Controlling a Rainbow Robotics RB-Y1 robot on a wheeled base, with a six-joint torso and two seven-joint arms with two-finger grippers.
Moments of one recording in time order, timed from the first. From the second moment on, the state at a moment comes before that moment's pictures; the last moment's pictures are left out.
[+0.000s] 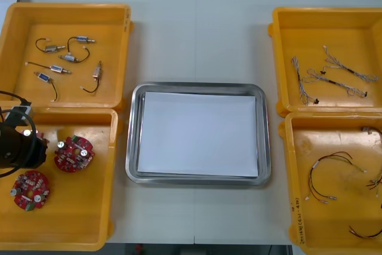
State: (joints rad) right arm 0.40 -0.52 -0.47 -2.03 -0.76 1.38 1.39; left arm -0.03 0.79 0.02 -1.93 0.60 1.54 -1.29
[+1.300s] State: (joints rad) right arm 0.40 -0.50 -0.37 -1.95 -0.69 1.29 1.33; left arm -0.02 0.79 0.00 -1.93 0.58 1.50 -1.29
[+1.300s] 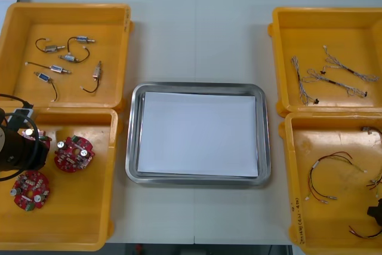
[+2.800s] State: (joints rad) right arm 0.35 -0.50 -0.51 -1.99 -0.79 1.48 1.33; left arm -0.22 0.80 0.09 -2.18 0.82 1.91 -1.29
